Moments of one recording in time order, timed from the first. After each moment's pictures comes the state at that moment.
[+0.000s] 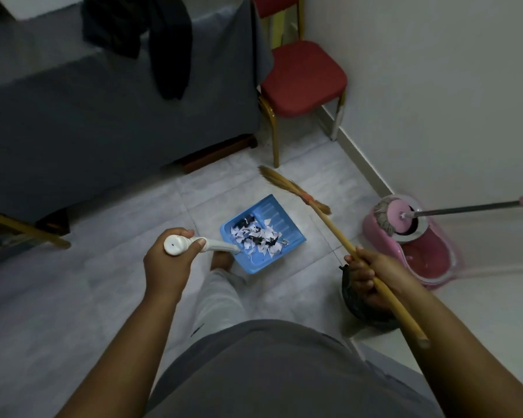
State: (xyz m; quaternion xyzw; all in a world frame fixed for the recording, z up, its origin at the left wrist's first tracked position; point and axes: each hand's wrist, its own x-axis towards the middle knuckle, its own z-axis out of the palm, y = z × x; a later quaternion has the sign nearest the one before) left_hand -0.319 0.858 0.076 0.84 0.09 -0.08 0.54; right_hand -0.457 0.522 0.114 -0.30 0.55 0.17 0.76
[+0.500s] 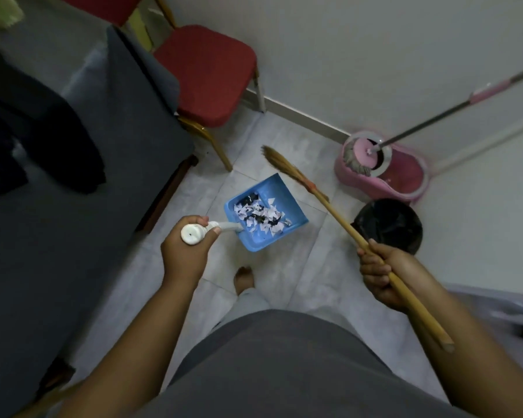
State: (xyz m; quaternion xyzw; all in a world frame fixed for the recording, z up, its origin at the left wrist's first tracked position) left_hand -0.042 0.774 0.074 0.82 -0.15 -0.27 0.49; right_hand -0.338 0.591 0.125 -0.05 0.60 -0.08 0.79
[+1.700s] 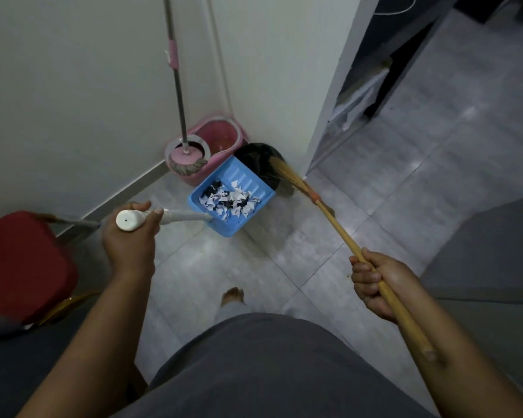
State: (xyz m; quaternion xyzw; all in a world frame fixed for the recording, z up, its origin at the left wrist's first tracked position) left_hand -0.097 0.593 0.132 0.59 -0.47 -0.50 0.43; right_hand -0.387 0.857 0.158 0.27 0.53 -0.55 0.58
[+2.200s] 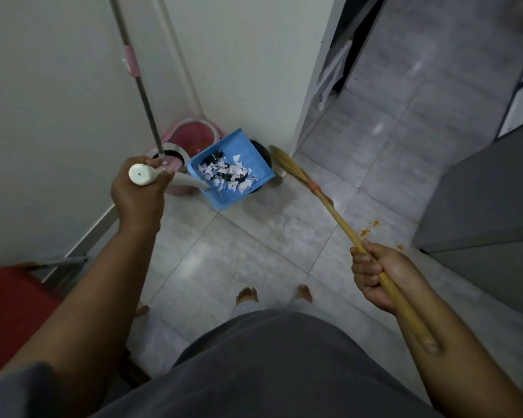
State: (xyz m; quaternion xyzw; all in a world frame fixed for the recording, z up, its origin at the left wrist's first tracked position) left_hand -0.147 0.453 0.136 0.49 -0.62 -0.51 0.35; right_hand -0.324 0.807 0.151 0.34 0.48 -0.63 0.51
